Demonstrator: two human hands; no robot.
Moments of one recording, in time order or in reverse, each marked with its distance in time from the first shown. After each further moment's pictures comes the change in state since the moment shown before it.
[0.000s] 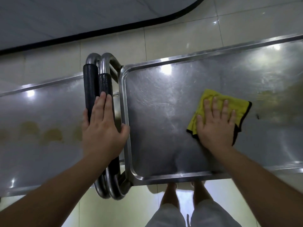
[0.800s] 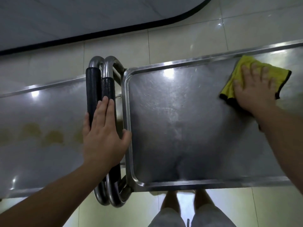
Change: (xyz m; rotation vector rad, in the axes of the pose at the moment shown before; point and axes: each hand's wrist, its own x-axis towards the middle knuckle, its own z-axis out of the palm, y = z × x) left_hand 0.000 -0.001 0.000 0.000 -0.033 0.009; right_hand 0.146 0.080 -0.055 0.060 -0.100 0.125
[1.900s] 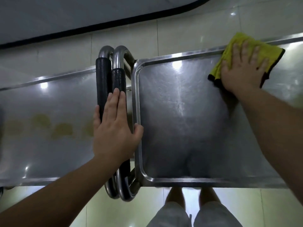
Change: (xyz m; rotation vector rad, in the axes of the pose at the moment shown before) left_hand 0.000 -0.003 0.004 0.002 0.005 0.011; right_hand 0.026 -0.095 0.022 0.014 0.083 -0.011
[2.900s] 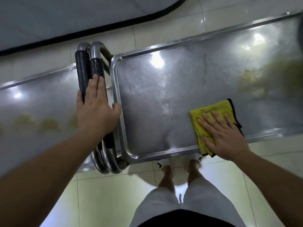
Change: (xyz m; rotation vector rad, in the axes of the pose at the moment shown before) left_hand -0.009 0.008 -0.016 -0.031 -0.022 0.007; right_hand -0.266 0.158 0.036 -0.194 -0.020 -0.620
